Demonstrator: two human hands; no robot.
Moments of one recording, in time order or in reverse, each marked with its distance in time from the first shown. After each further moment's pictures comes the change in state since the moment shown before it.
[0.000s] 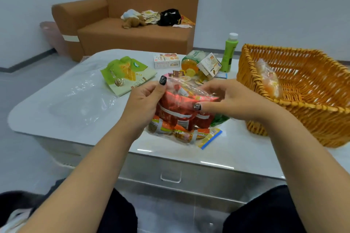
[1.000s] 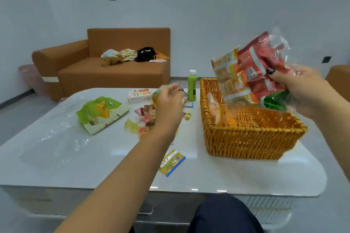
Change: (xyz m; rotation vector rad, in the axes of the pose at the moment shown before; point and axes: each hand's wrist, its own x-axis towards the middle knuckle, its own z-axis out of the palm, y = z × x) left_hand 0.017 0.087 0.157 -0.073 0.085 -0.048; right_hand -0.136 0.012 -0.176 0.530 0.814 0.303
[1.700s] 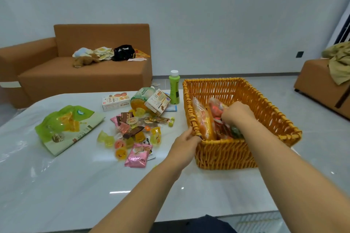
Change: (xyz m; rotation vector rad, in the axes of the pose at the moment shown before) left_hand 0.026 -0.108 0.059 0.183 -0.501 -0.383; right_hand 0.114 0.117 0.070 -1.010 0.078 0.336
